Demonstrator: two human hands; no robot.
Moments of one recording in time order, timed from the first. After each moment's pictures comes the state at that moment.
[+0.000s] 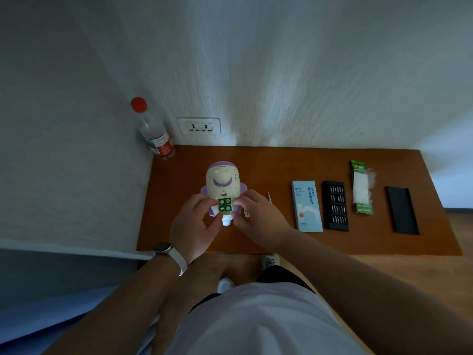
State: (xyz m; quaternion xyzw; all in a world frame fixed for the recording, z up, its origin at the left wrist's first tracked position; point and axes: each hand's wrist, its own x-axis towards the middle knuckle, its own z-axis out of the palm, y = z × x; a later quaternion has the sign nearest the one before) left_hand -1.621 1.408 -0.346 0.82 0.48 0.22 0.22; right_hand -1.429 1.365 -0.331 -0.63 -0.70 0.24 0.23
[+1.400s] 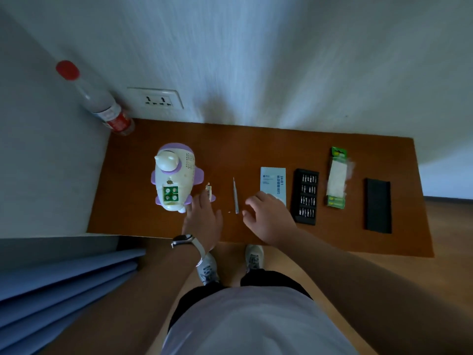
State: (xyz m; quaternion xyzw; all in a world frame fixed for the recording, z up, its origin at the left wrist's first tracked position) left_hand -1.482 1.368 -0.403 0.70 0.66 0.01 0.27; right_hand -1.307 1.335 -0.375 -0.68 -0.68 0.26 0.04
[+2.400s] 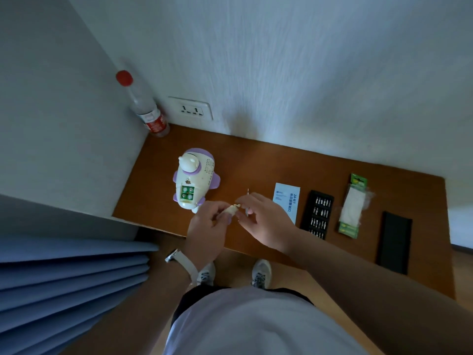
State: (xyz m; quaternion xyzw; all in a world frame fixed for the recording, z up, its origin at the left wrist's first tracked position) left_hand -1.477 1.338 -0.322 0.57 0.65 0.27 0.42; right_hand -1.310 1.356 -0.346 -0.53 -0.76 0.30 0.23
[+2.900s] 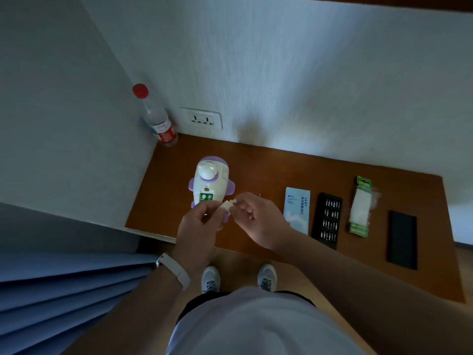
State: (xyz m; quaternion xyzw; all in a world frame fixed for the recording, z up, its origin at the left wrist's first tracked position) left_hand -1.534 1.351 -0.292 0.49 0.63 0.32 0.51; right_hand -1.369 1.361 -0.313 -0.55 -0.68 0.40 0.28
